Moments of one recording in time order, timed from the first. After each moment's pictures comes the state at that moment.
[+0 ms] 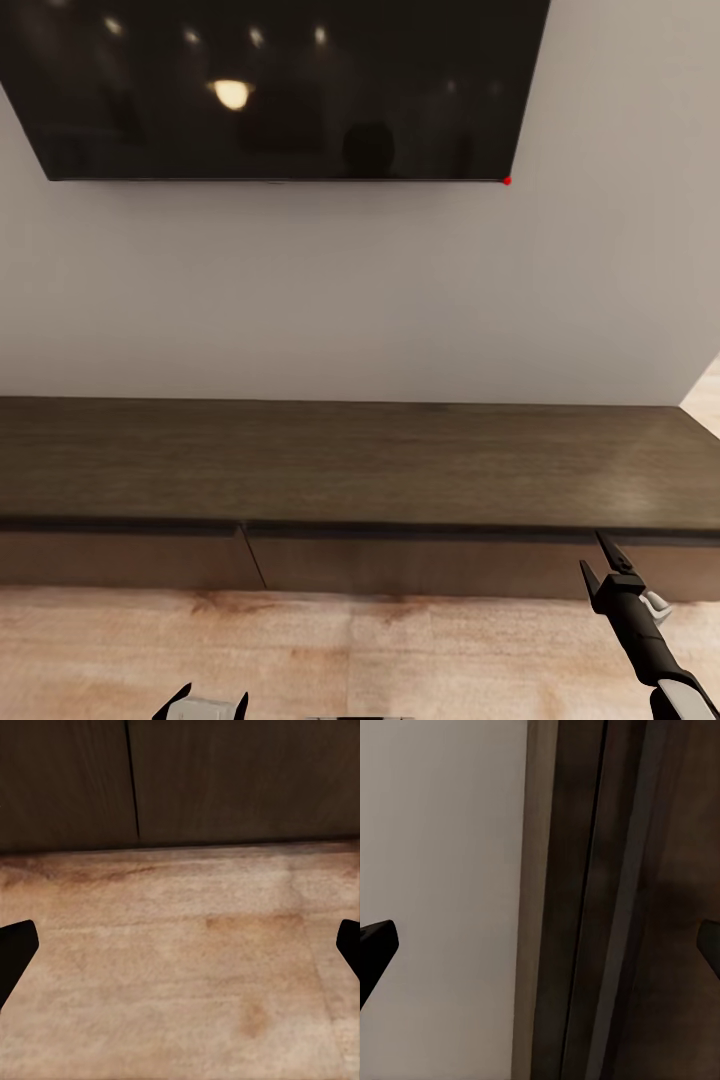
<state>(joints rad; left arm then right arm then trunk) 0.20 0.05 -0.01 -1.24 0.02 -0.08 -0.12 -0.43 -0.18 -0.82 -0.49 -0.93 0.41 0.90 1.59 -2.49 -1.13</state>
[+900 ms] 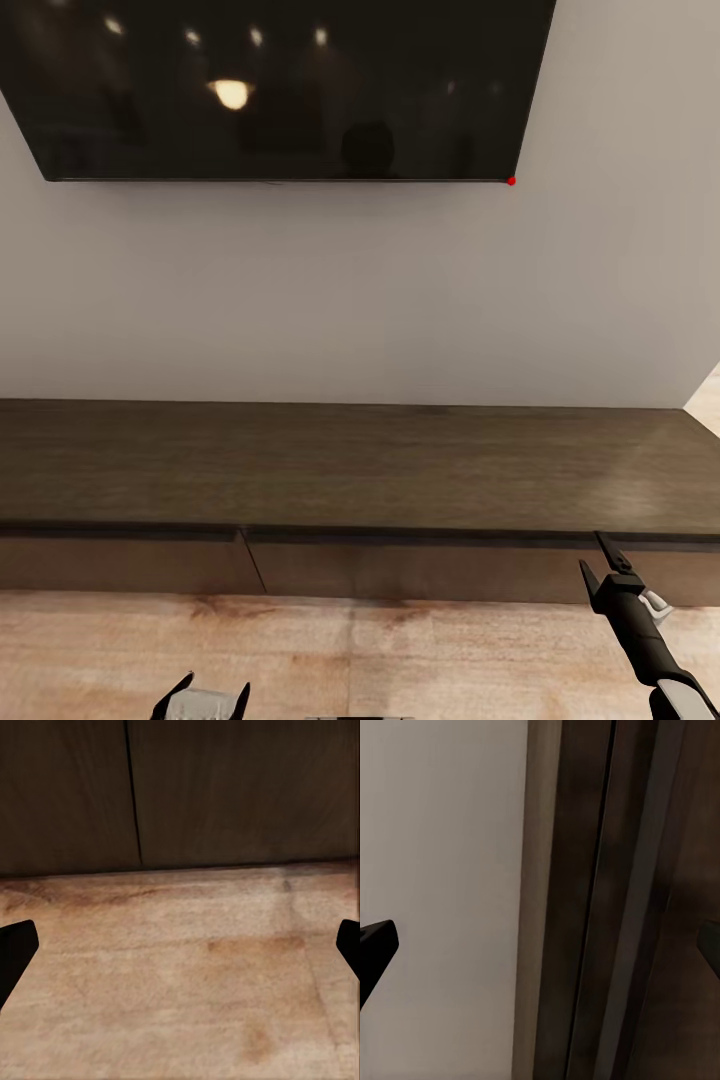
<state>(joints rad) 0.20 0.05 -0.01 -1.28 0.02 -0.08 -0.13 -0.43 -0.18 -0.82 -0.49 -0.93 0.41 0.90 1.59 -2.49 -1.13</state>
